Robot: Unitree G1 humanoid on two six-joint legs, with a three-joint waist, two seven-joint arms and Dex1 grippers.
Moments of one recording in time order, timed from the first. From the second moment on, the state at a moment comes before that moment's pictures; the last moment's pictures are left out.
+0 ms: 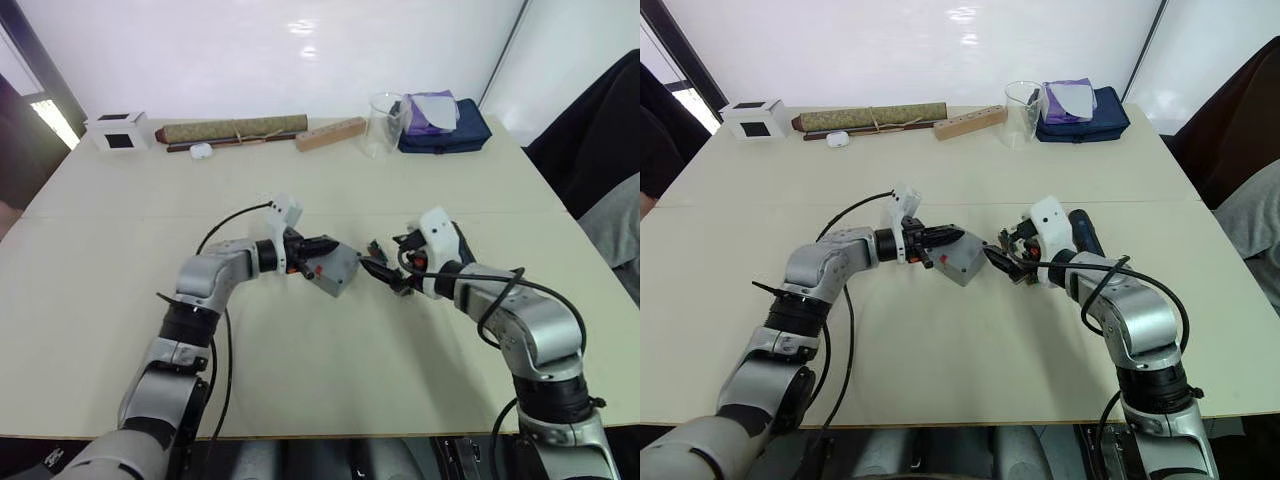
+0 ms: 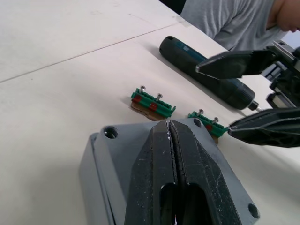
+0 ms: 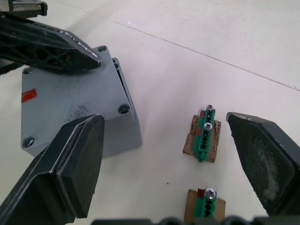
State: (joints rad) left arm -0.74 0.27 -0.08 0.31 -0.42 0.69 -0.84; right arm -0.38 -0.45 -0.01 -0.42 0.37 1.00 0.44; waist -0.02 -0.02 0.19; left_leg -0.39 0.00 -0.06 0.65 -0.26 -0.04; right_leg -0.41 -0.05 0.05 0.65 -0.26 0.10
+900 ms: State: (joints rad) left arm -0.83 0.25 0.00 0.33 -0.46 0.69 -0.86; right arm -0.36 -0.40 0.05 -0.43 0.37 1.02 0.39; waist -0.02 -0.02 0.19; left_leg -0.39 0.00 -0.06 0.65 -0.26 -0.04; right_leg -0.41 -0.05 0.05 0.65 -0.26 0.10
